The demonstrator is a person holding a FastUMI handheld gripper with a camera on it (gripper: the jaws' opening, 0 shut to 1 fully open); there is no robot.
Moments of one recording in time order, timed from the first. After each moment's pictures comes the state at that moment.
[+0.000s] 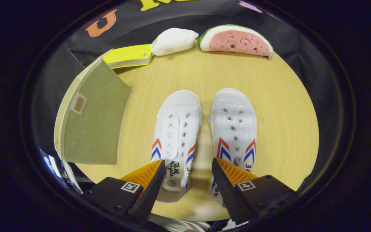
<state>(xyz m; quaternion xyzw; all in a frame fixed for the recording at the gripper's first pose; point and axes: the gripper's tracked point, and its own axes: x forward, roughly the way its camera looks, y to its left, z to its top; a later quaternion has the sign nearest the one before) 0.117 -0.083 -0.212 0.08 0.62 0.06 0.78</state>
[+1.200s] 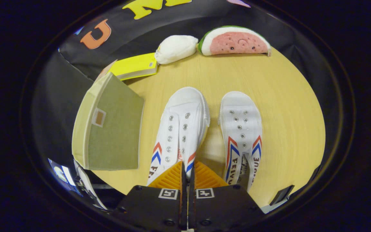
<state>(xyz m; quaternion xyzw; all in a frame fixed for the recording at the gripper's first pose) 0.113 -0.060 -0.148 0.16 0.59 0.07 0.79</state>
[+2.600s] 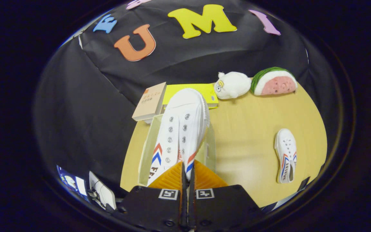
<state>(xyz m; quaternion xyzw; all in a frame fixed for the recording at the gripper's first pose) 0.151 0.153 -0.022 0.16 0.50 0.12 0.84</state>
